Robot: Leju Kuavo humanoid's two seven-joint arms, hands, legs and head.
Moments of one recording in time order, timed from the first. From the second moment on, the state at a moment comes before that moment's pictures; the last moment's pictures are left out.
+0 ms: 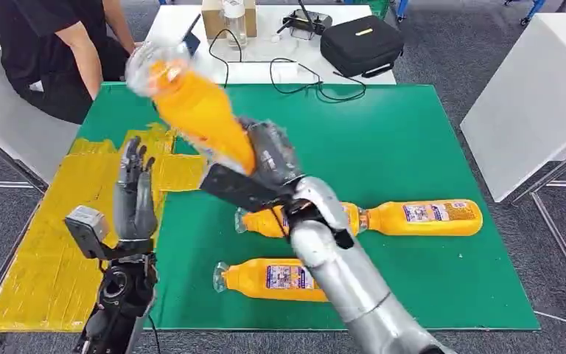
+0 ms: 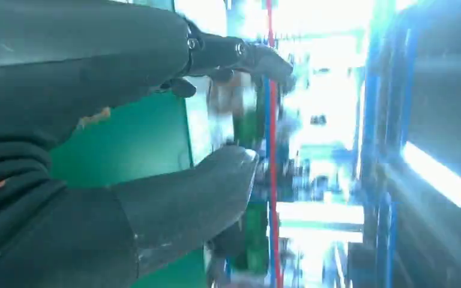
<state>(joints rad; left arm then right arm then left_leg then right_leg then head) -0.14 -0.08 -0.07 -1.46 0.00 -0.03 -0.51 -0.54 0.27 0.53 -1.40 0.68 -0.10 -0.07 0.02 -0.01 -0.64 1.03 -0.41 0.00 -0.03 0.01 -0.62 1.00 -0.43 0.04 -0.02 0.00</state>
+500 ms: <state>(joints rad) -0.08 -0.05 -0.02 -1.54 -0.03 -0.02 -0.53 -0.34 0.14 0.31 -1.77 0.63 -0.11 -0.15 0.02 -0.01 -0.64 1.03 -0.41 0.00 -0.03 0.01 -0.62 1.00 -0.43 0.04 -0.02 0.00</state>
